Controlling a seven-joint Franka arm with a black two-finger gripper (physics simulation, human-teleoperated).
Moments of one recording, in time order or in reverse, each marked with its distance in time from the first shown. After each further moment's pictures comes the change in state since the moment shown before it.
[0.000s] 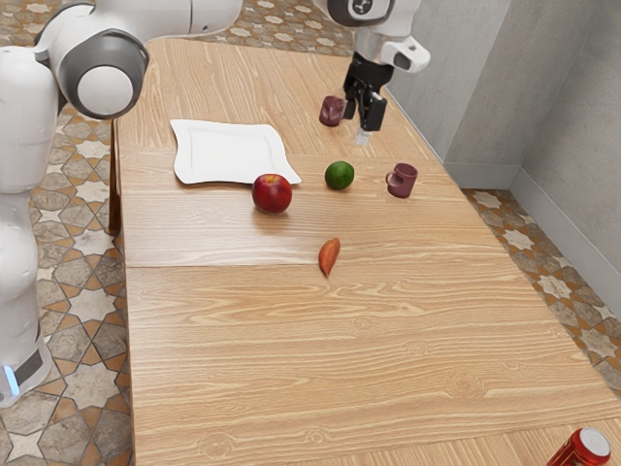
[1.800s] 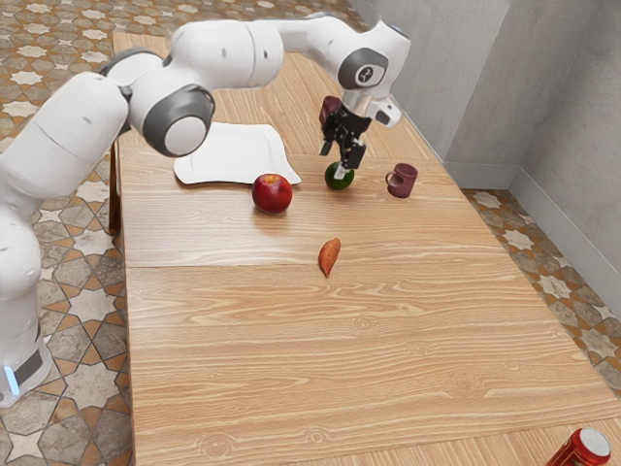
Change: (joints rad) arm 0.063 0.428 0.164 0.221 -0.019 0.028 0.062
